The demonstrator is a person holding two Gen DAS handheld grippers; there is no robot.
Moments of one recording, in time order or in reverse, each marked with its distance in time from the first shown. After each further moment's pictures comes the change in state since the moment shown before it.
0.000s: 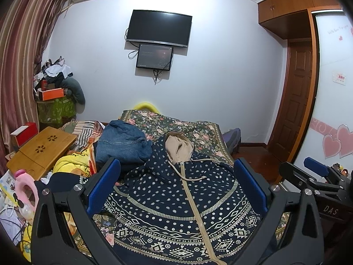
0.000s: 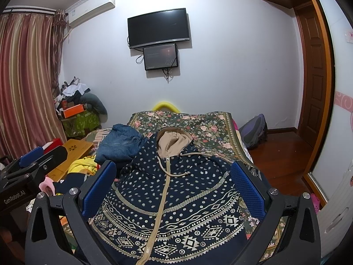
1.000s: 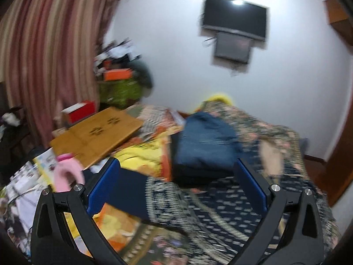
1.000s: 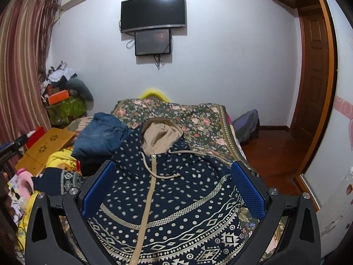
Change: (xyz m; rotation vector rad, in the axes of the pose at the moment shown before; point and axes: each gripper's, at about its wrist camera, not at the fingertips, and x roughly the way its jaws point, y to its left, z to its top) left arm 0.094 0.177 -0.005 -0.172 0.078 0.493; right arm 0.082 -0.003 0.007 -0.060 0.105 -0.091
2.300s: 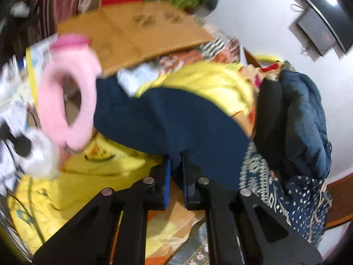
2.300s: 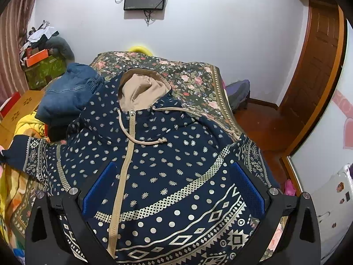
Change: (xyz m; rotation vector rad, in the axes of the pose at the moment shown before) left arm 0.201 0.193 -0.084 -0.379 0.481 0.041; right arm 0.082 0.004 -0.027 -0.065 0.242 -0.101
